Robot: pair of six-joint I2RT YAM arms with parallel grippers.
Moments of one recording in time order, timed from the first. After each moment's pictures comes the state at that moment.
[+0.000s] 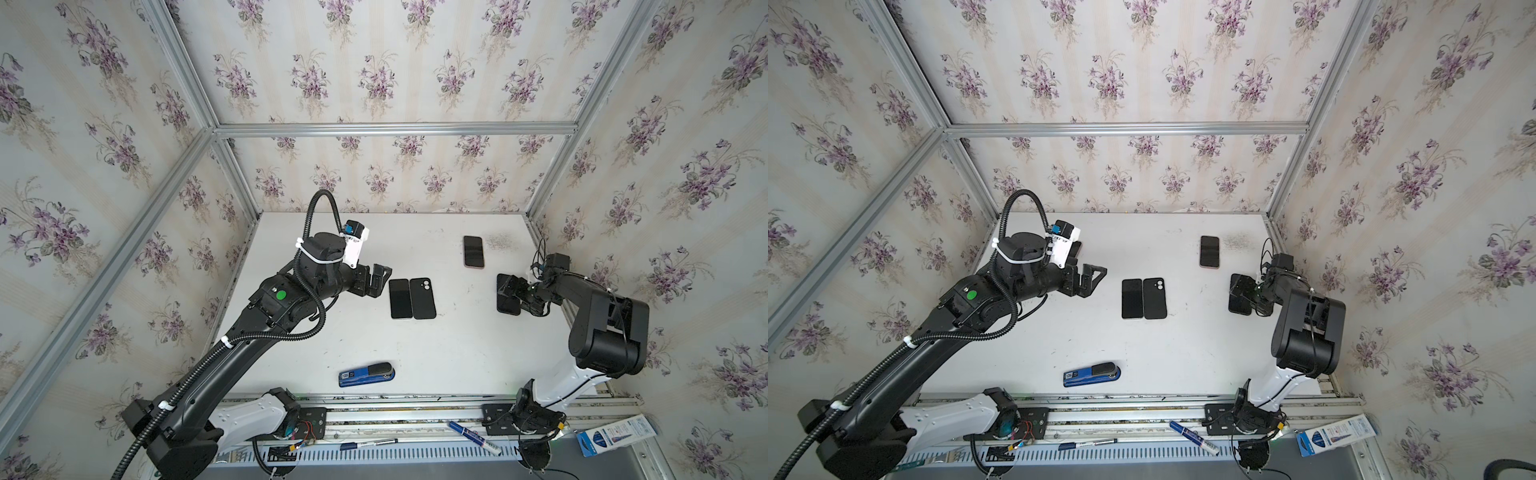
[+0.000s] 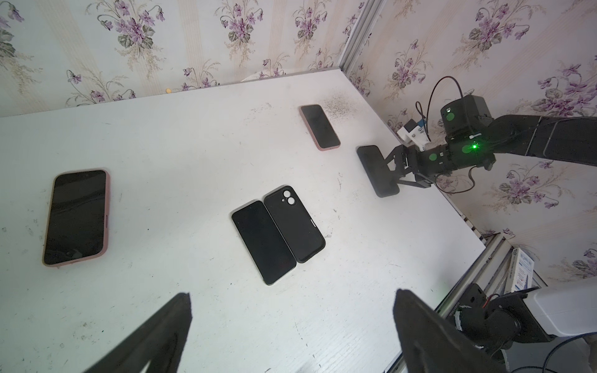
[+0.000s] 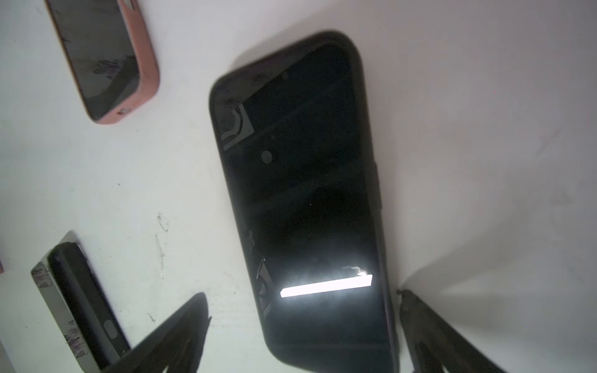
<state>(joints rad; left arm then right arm) -0.63 1.14 1.30 -0.70 0.06 -0.27 -0.37 1.70 0.97 -0.60 -0.34 0.18</state>
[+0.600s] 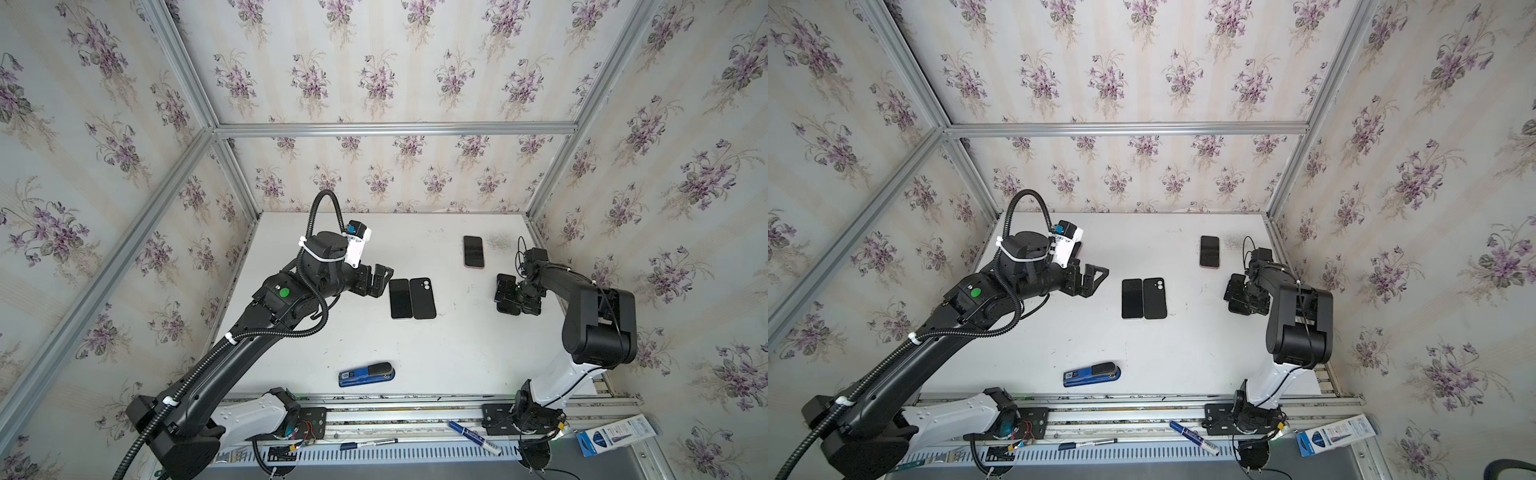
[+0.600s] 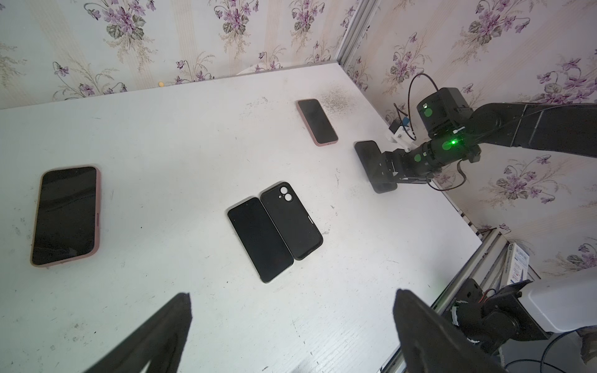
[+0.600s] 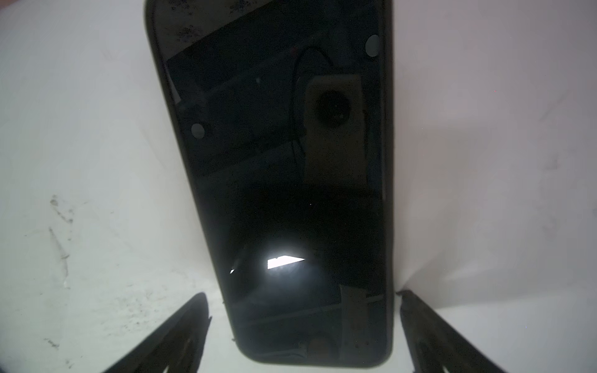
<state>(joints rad) -0.63 1.16 1.30 -0.70 0.08 -0.27 -0.22 1.75 1.04 -0.71 -0.07 0.18</state>
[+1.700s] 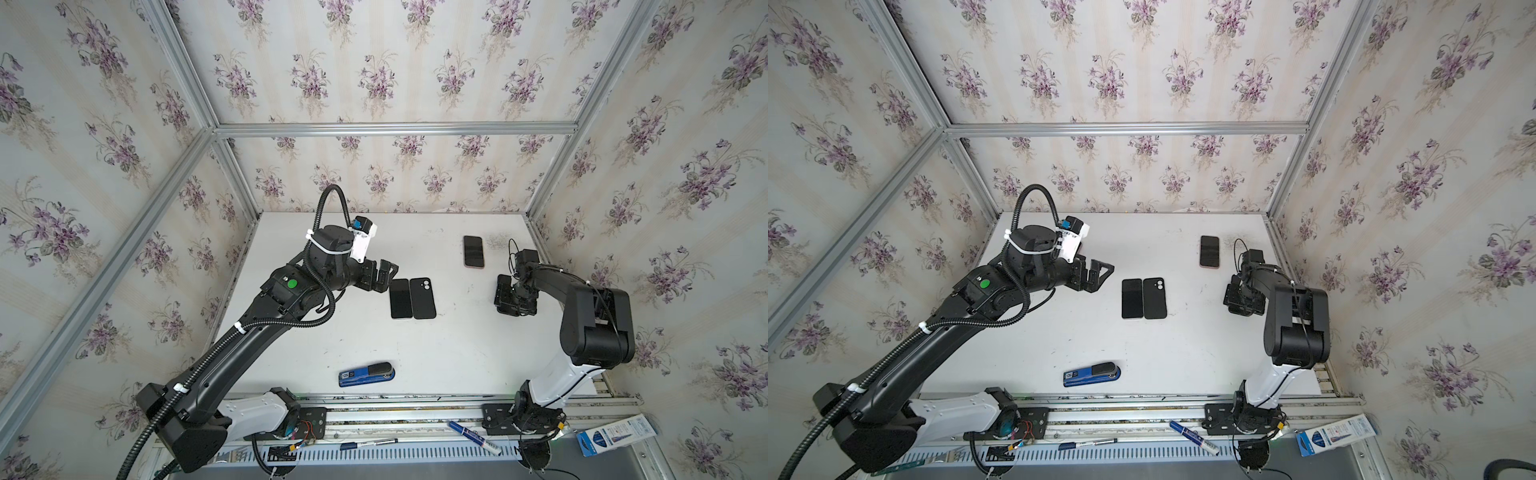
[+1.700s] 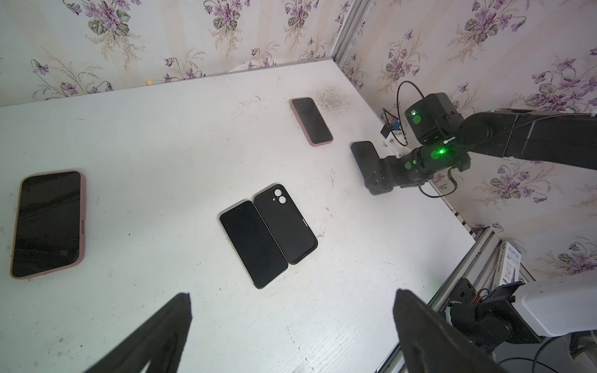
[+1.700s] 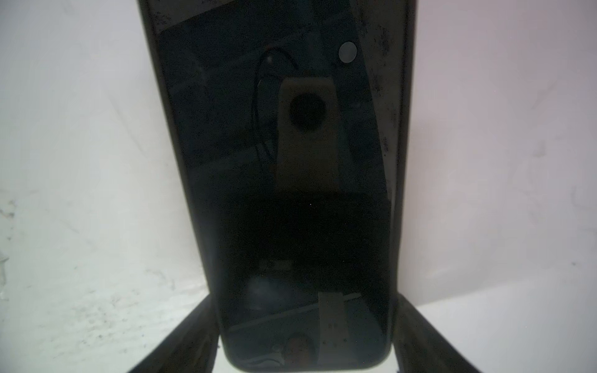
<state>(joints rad) -0.63 1.22 1.35 -0.70 0.11 -0.28 -0.17 1.72 0.99 -0.69 0.02 0.19</state>
